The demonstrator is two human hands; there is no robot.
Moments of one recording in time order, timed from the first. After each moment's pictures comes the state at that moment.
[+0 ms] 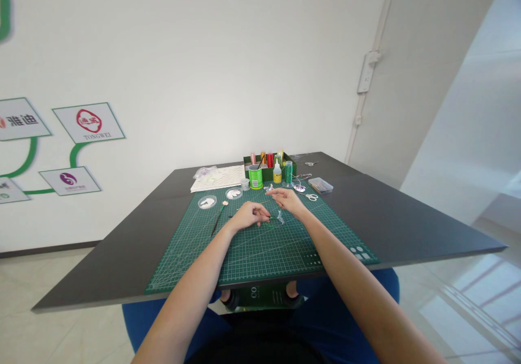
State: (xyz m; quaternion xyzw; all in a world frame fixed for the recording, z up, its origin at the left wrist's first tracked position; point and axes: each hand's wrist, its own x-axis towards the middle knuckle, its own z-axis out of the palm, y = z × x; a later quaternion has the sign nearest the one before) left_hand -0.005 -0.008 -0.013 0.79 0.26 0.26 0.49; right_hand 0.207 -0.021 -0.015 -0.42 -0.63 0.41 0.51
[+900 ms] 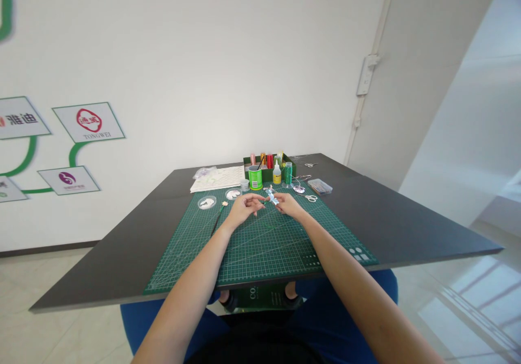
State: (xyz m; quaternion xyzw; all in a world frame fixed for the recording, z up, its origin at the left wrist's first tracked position) left_hand -0.006 -0.010 0.002 0.72 0.24 0.41 0.51; right_hand 0.208 -0.014 -0.025 -0.48 -0.62 0.42 0.45
